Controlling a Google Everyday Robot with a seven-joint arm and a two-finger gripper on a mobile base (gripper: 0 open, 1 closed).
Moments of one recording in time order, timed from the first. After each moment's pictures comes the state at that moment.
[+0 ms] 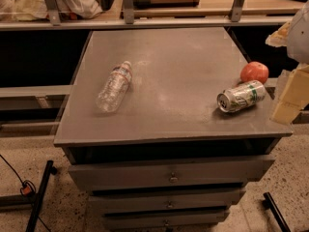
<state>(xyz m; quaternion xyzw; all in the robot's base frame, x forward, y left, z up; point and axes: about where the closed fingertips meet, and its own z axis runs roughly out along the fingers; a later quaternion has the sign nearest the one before) 0.438 -0.216 0.980 -0.60 0.78 -0.04 0.17</state>
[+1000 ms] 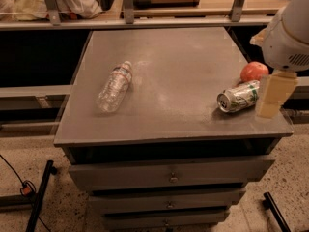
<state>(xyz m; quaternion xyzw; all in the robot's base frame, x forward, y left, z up) 0.485 -0.223 0.949 -0.64 0.75 -0.11 0.15</state>
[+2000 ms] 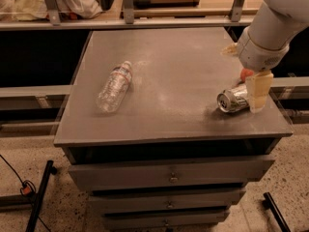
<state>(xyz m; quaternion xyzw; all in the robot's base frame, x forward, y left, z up) 0.568 -0.230 0.880 -0.78 0.61 -0.10 0.10</state>
